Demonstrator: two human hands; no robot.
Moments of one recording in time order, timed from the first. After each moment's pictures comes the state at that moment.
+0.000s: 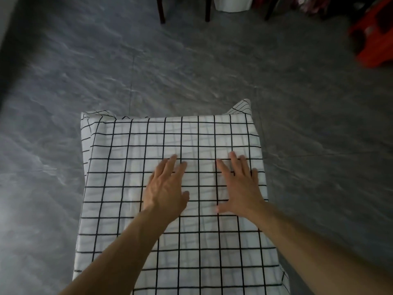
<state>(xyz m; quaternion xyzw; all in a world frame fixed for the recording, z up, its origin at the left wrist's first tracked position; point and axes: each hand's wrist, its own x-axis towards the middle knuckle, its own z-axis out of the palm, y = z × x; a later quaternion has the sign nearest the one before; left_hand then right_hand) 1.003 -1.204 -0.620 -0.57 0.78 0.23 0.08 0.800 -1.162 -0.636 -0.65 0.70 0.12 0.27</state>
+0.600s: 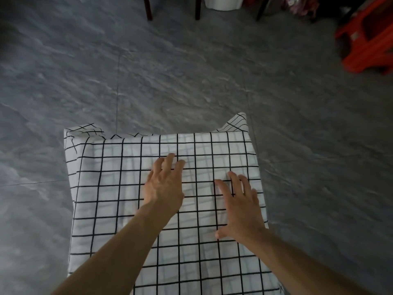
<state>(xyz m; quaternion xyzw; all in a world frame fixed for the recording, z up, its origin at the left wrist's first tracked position) 0.983 -1.285 -0.634 -0.57 0.78 0.24 0.12 0.807 -1.181 -0.620 -0.62 0.72 0.16 0.27</state>
